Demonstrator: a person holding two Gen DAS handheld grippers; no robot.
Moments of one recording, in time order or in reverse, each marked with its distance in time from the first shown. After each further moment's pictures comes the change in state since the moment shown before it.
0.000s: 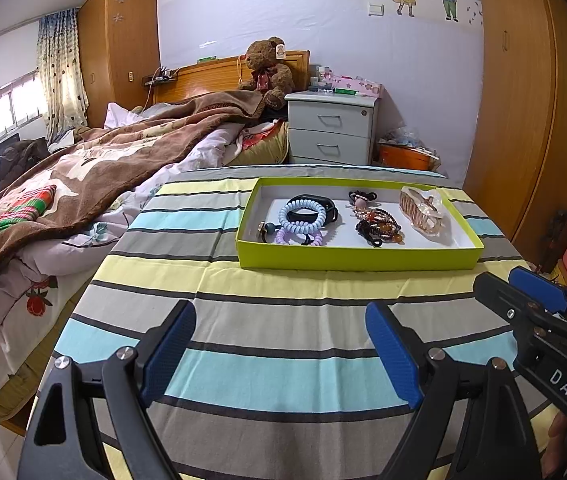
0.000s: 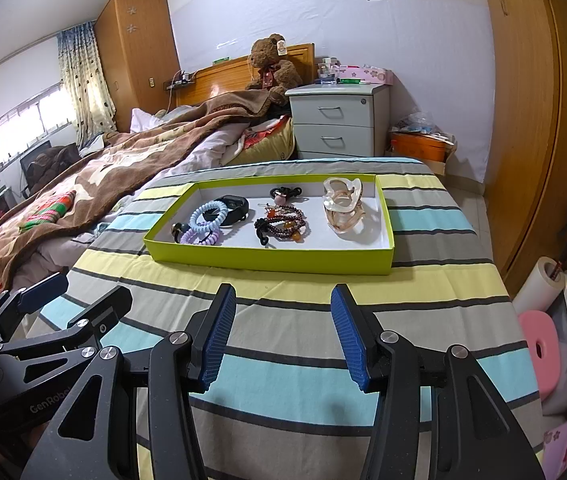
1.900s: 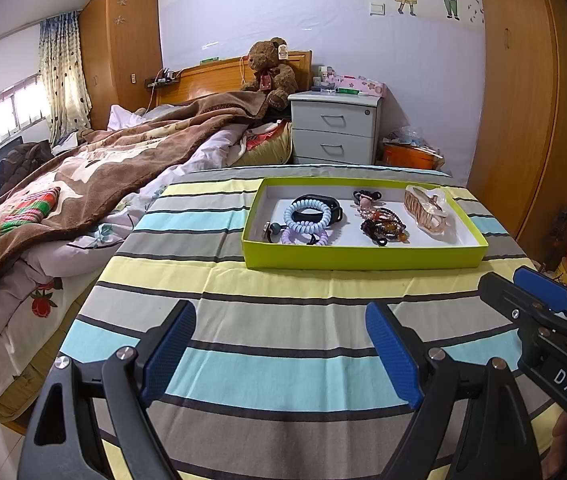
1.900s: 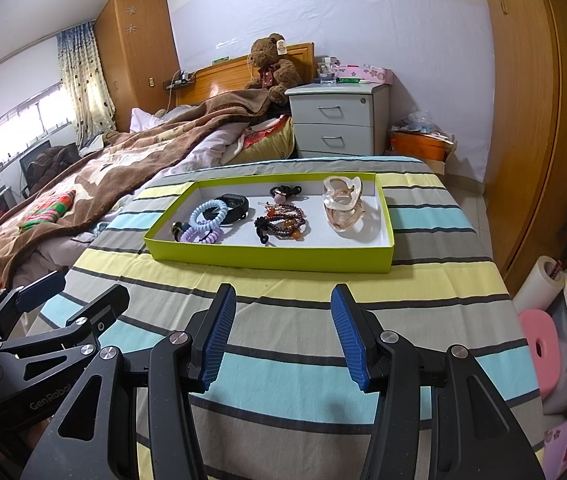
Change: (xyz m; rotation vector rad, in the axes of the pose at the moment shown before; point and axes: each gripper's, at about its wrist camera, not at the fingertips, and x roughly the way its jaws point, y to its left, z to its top) left arm -0.002 0.004 -0.001 0.005 0.000 0.013; right arm 0.000 0.001 0.000 0.001 0.000 0.003
